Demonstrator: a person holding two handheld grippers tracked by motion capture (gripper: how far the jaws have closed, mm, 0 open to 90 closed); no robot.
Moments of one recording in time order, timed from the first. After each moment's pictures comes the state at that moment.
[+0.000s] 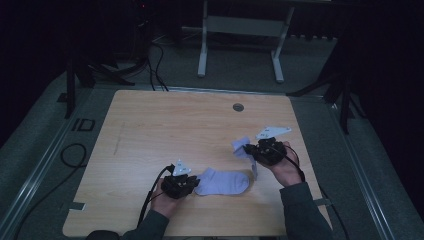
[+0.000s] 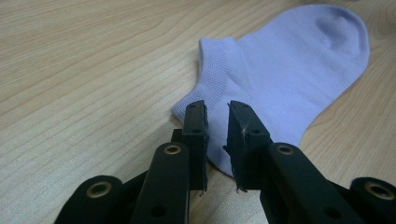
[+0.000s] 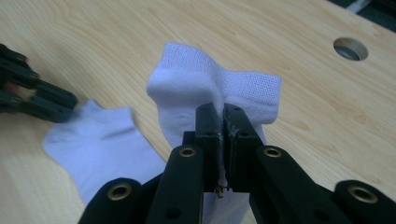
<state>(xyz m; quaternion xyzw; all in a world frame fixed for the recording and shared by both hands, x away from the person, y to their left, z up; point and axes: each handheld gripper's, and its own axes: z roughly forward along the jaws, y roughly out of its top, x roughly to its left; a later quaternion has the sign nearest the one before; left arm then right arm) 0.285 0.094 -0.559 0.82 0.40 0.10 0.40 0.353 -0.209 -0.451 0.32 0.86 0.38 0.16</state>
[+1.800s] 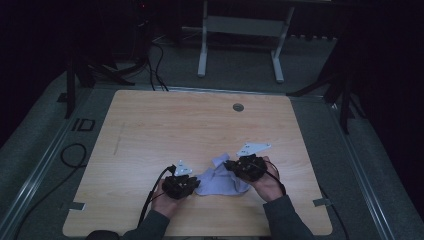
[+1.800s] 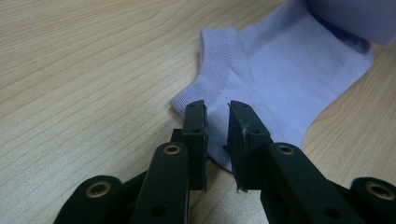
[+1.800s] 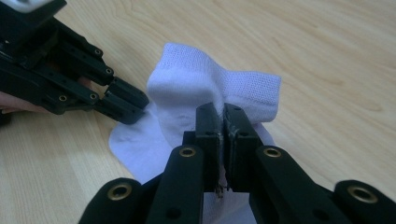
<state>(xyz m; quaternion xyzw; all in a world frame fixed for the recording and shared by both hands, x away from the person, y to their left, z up) 0.285 0.091 -0.562 0.82 0.40 0.10 0.39 0.325 -0.163 -0.489 0.29 0.86 0.40 0.10</state>
